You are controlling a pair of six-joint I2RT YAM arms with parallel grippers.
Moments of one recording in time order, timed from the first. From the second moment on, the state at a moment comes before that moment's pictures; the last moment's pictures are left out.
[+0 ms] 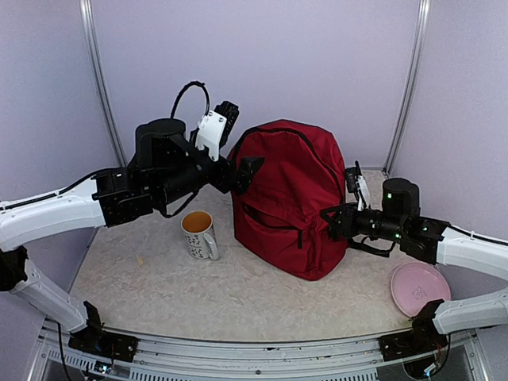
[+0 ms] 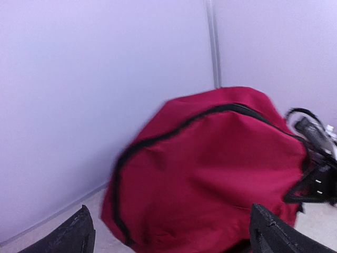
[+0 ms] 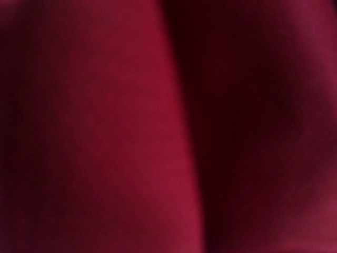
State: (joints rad) left arm -0.99 1.43 1.32 0.00 -0.35 0.11; right arm 0.64 1.05 0.62 0.12 -0.22 0.40
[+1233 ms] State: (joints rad) left arm -1.19 1.84 1.27 0.03 -0.19 -0.54; right arm 0.70 1.05 0.64 0.12 -0.18 0.47
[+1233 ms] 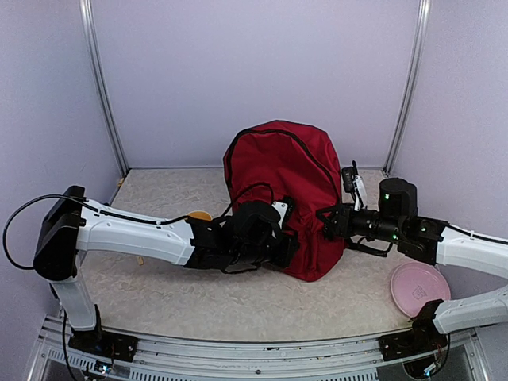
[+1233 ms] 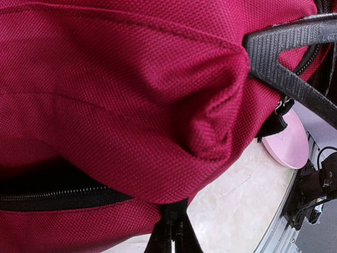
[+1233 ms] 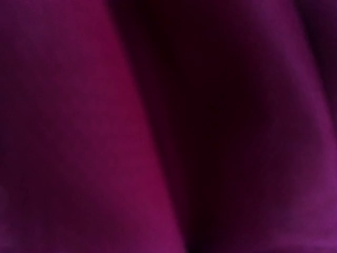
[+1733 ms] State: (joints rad) left arm -1.15 1.79 1.22 0.03 -0.13 -0.51; right arm 0.72 1.00 0.71 -0.05 -0.18 0.31
